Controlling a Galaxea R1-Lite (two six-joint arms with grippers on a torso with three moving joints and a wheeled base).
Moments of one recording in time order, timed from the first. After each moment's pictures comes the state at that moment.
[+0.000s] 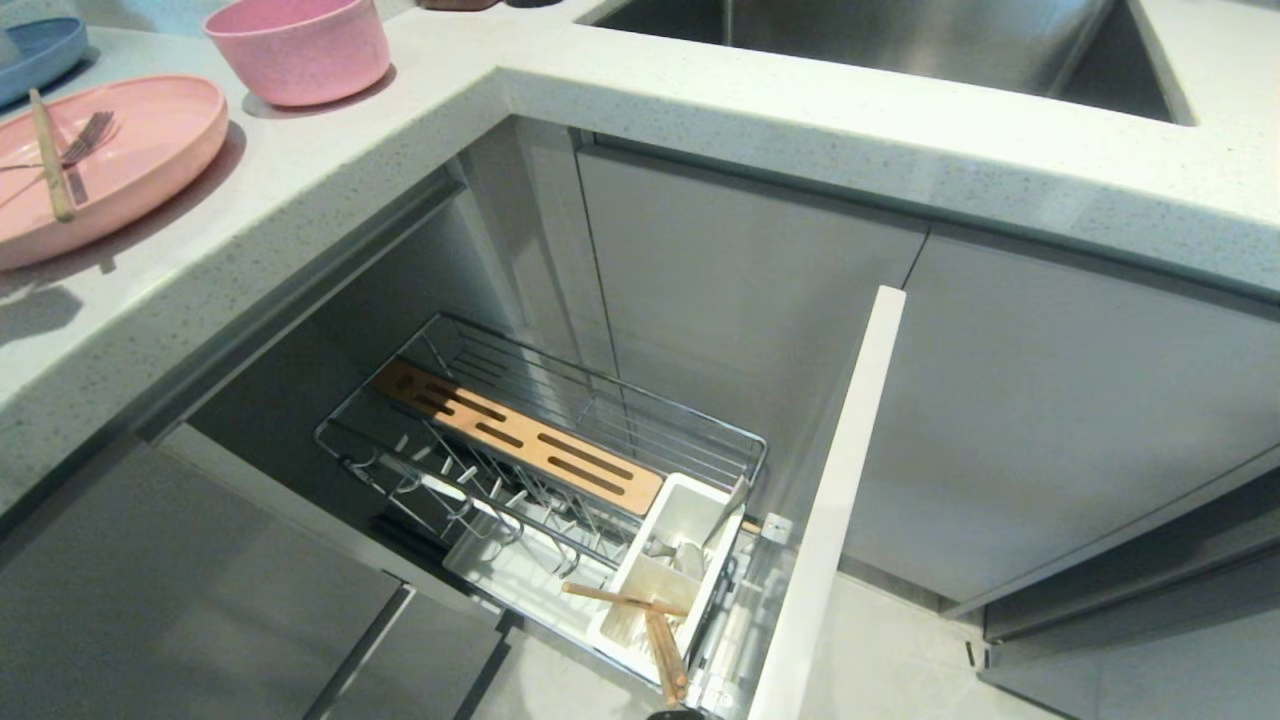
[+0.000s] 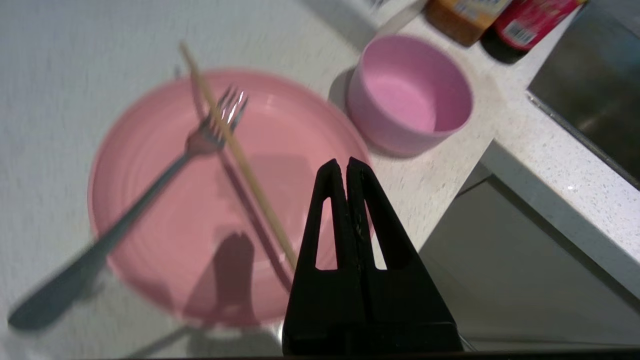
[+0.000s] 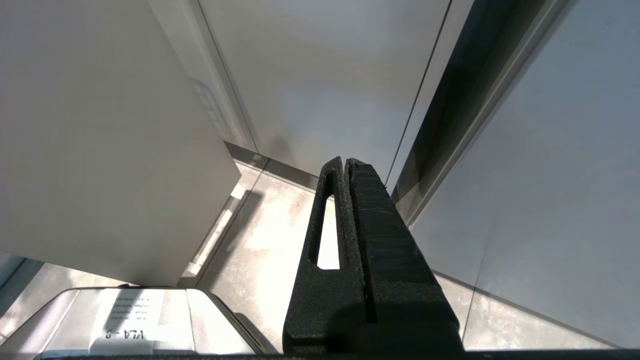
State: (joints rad) left arm -0.28 1.26 -1.94 0.67 0.44 -0.30; right arm 0.01 0.00 0.00 0.00 0.00 0.02
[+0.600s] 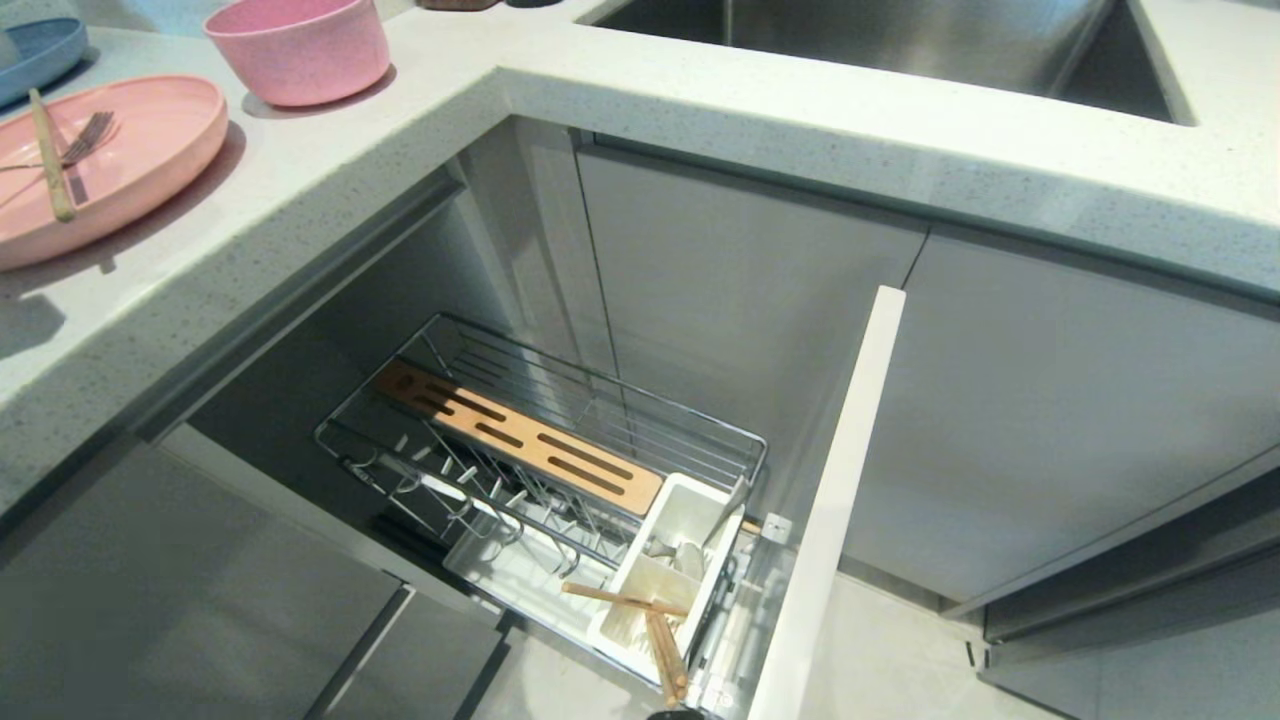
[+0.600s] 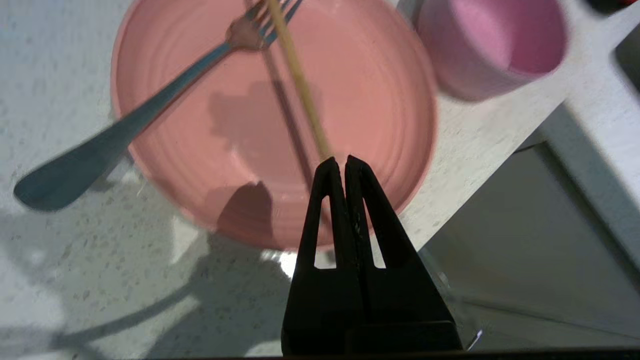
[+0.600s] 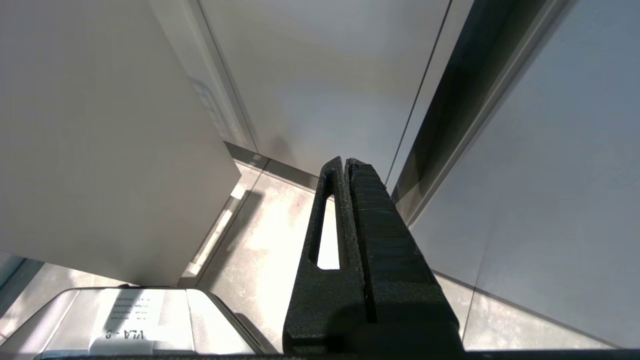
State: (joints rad) left arm -0.25 1.28 -1.94 0.89 0.45 -0.51; right arm 0.01 0.00 0.00 0.00 0.00 0.02
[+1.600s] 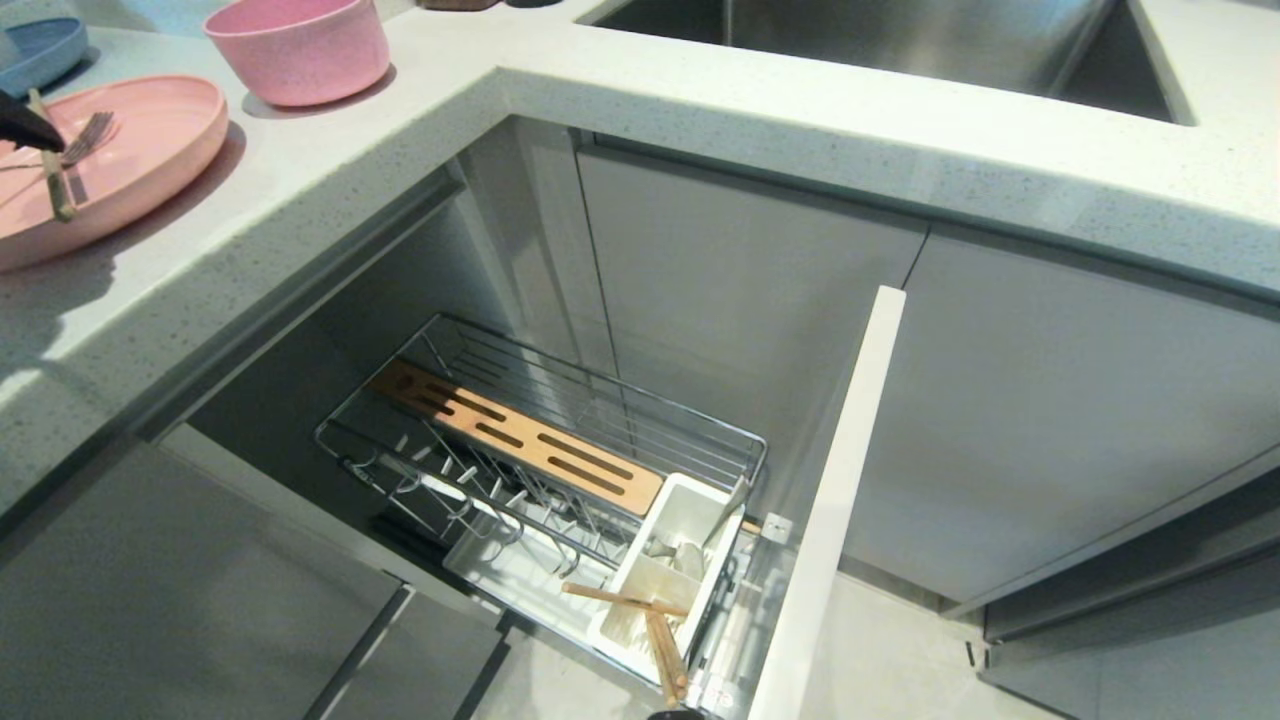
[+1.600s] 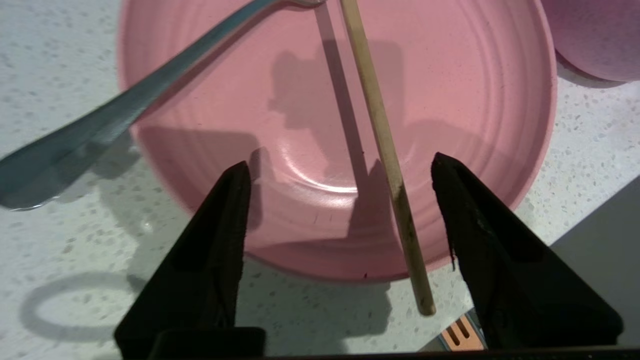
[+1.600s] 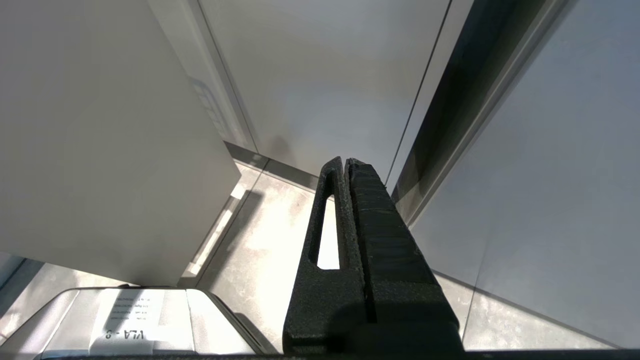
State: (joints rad) left arm -0.25 1.38 -1.94 0.96 0.58 -0.55; right arm 0.01 0.00 0.00 0.00 0.00 0.02
